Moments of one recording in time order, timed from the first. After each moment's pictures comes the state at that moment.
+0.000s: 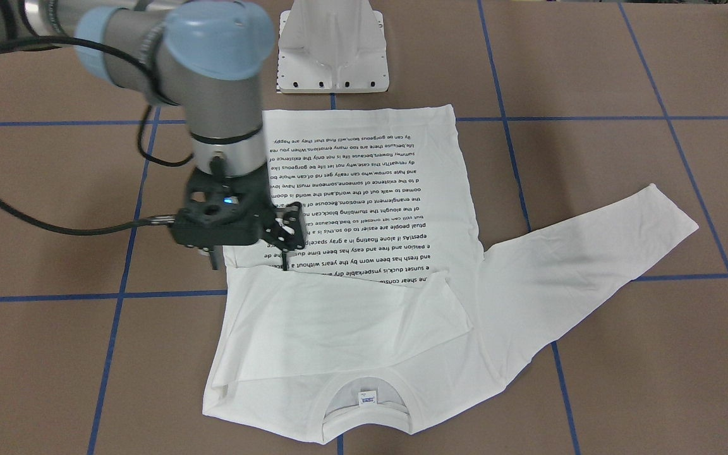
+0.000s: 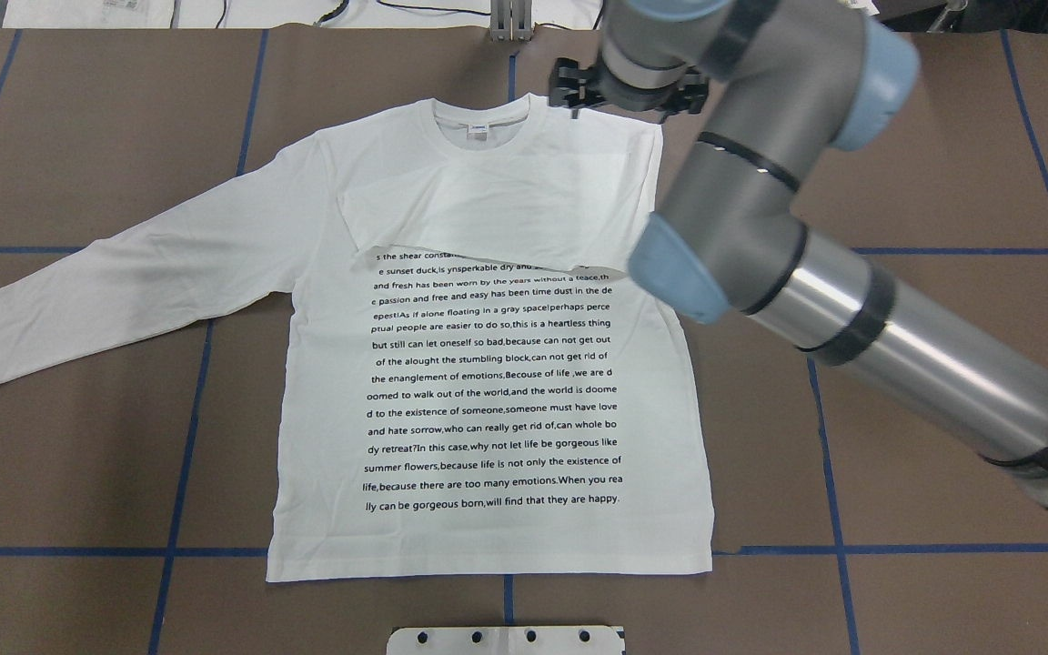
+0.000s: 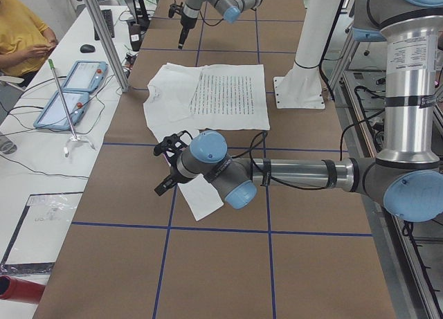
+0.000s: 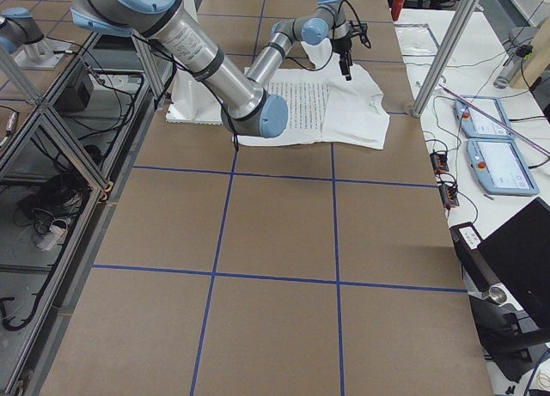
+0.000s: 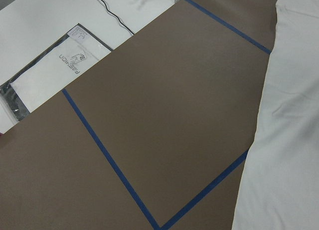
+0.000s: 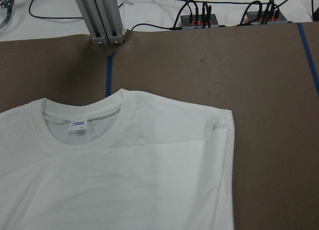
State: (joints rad) left arm -1.51 -1.48 -1.64 -2.42 -2.34 -0.02; right arm 0.85 -0.82 1.72 -1.65 1.83 1.00
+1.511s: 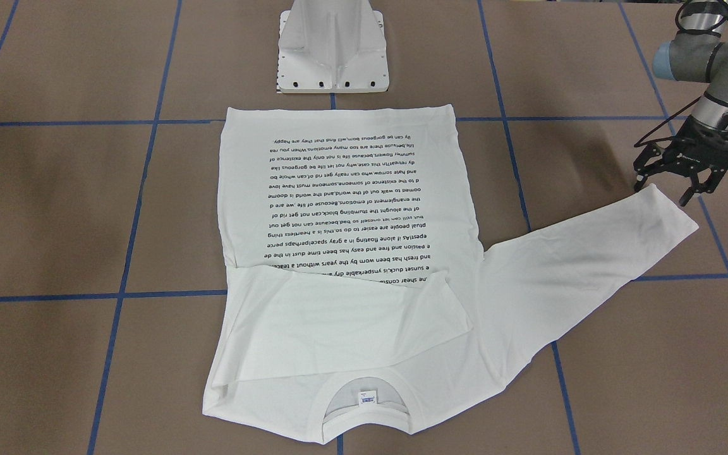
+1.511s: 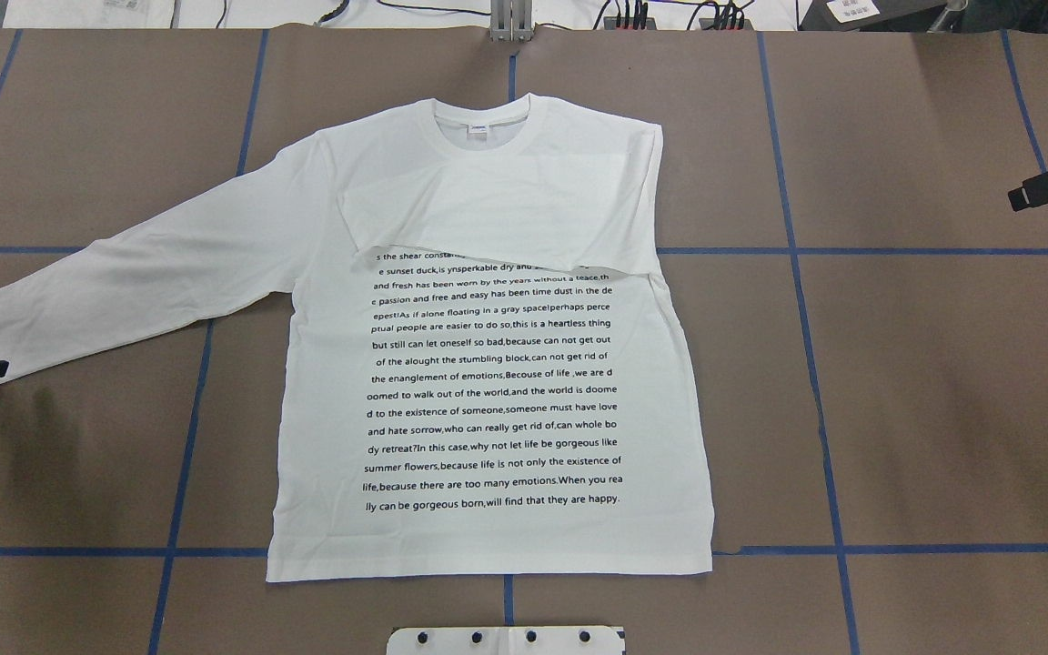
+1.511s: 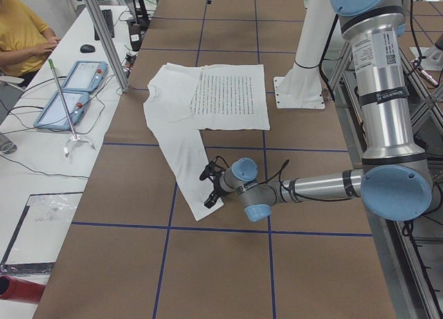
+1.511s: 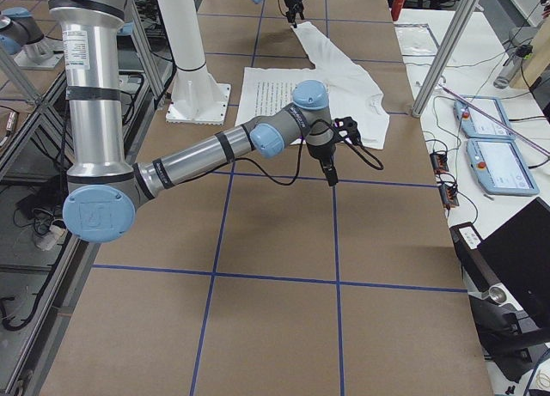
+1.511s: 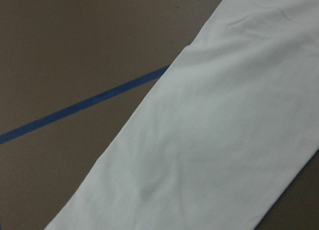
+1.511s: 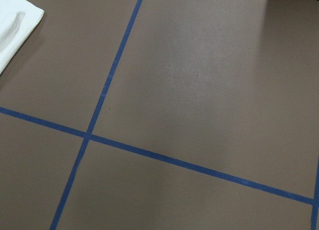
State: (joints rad) left arm -0.87 -1.33 -1.47 -2.88 -1.87 -0.56; right arm 1.24 -1.55 1.97 -1.36 2.19 0.37
